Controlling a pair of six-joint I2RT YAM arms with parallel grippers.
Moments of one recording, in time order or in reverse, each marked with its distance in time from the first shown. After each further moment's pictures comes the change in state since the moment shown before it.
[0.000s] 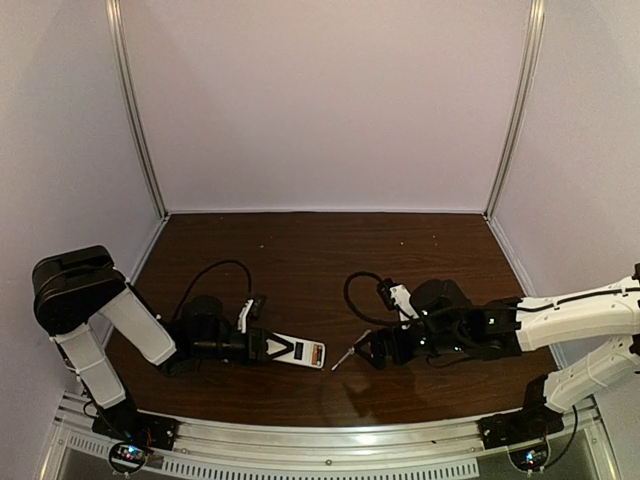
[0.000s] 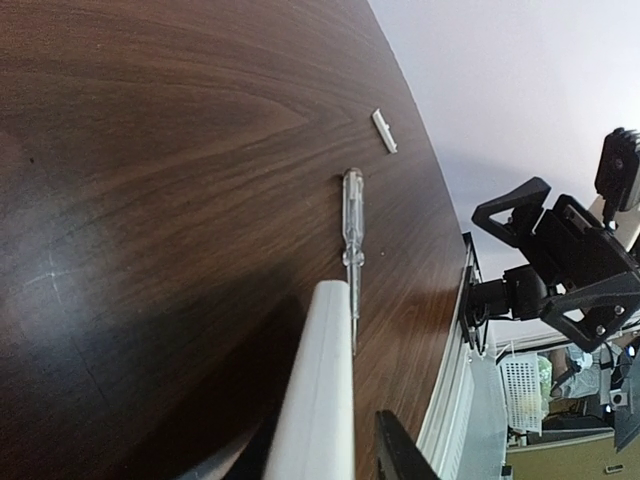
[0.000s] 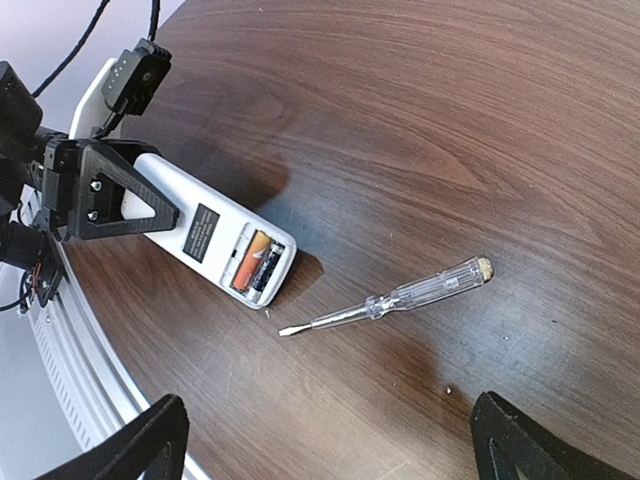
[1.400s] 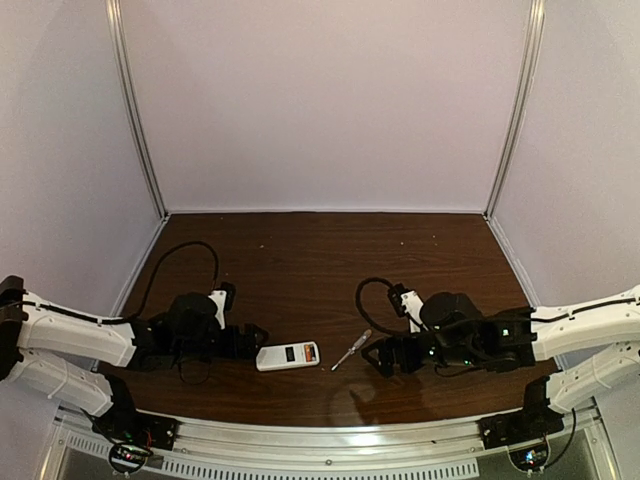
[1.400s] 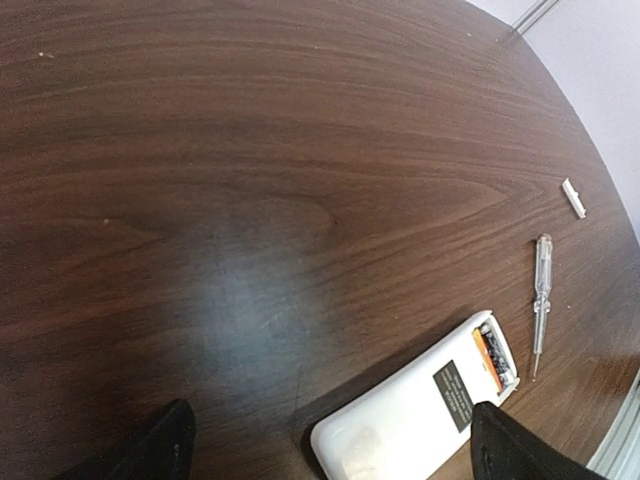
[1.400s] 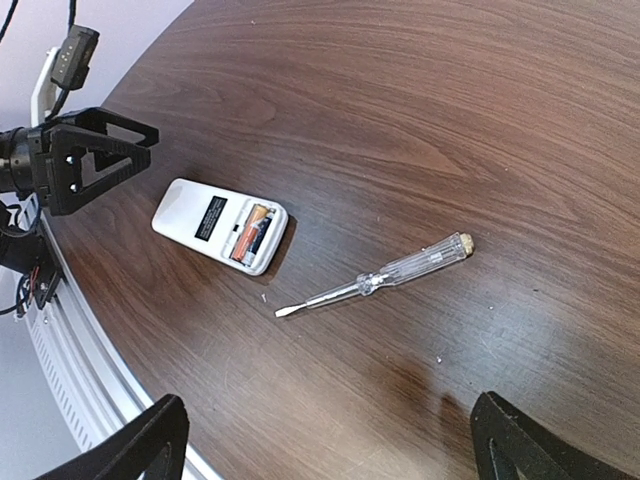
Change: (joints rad) left arm -0.091 -0.495 0.031 -0.792 -0.642 0.222; right arm 0.081 -0.102 -0.057 -0.031 0.113 0.057
